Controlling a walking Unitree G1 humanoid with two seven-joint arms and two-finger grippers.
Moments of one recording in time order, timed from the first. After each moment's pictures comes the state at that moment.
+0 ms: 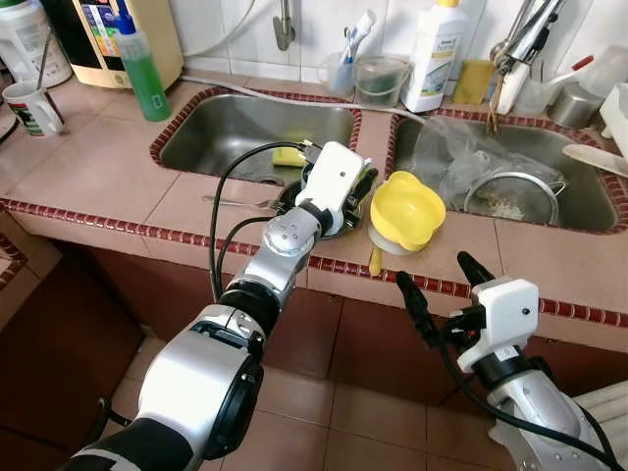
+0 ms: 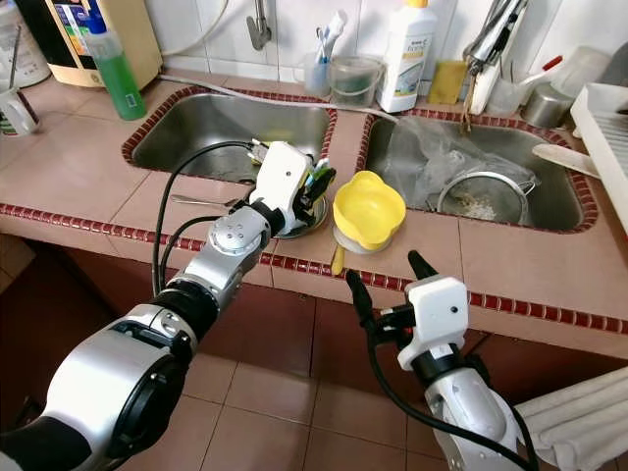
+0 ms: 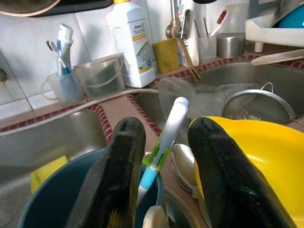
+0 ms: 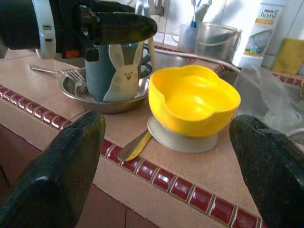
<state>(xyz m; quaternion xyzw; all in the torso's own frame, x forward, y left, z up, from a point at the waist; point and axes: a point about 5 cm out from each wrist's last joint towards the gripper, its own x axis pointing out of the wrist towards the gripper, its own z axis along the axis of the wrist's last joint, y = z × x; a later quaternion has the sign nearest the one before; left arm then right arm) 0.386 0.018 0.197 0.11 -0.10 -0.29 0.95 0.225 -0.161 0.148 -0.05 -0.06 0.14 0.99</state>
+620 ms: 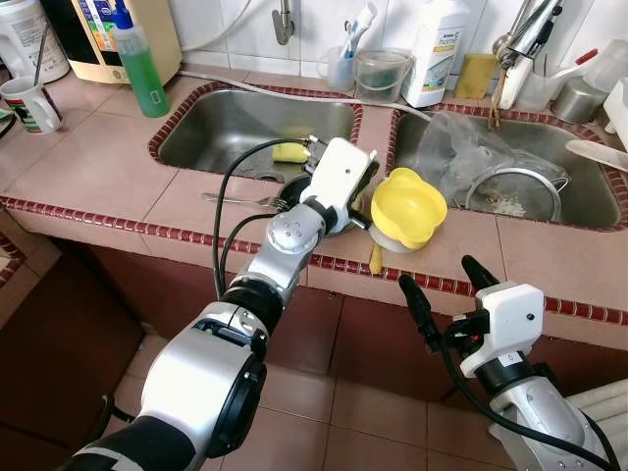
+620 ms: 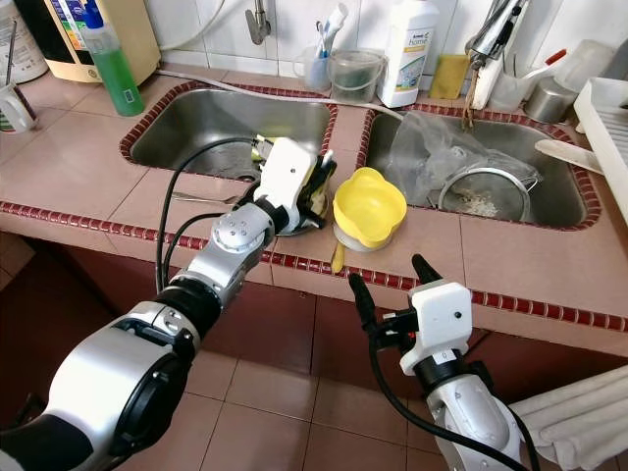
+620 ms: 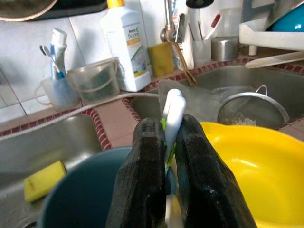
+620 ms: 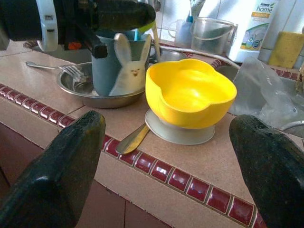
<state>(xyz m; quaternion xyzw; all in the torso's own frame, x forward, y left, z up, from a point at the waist) 0.386 0.013 0.204 0.11 -0.11 -0.30 0.94 0.221 -0.162 0.149 -0.05 -0.06 0.14 0.99</state>
